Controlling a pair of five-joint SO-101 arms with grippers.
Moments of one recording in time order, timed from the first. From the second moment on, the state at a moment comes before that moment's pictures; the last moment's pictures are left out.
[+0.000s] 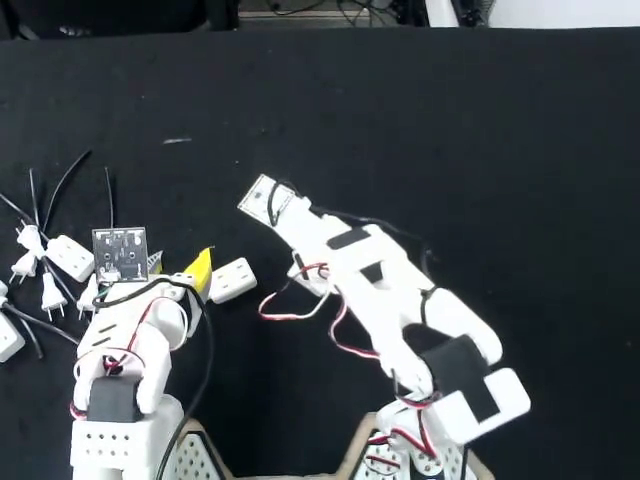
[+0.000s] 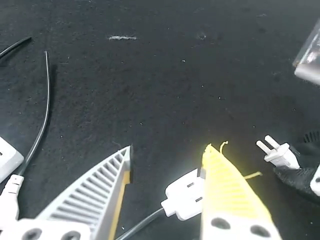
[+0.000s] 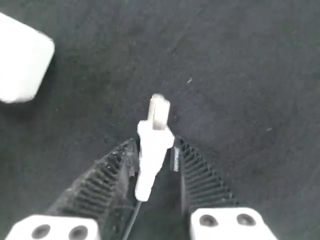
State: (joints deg) left arm -3.6 -103.8 89.4 51.1 2.9; right arm -24.4 -0.1 44.8 34.1 33.0
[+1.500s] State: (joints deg) left arm -4.0 -103.8 89.3 51.1 3.2; right arm -36.6 -28.6 68.0 13.4 25.4
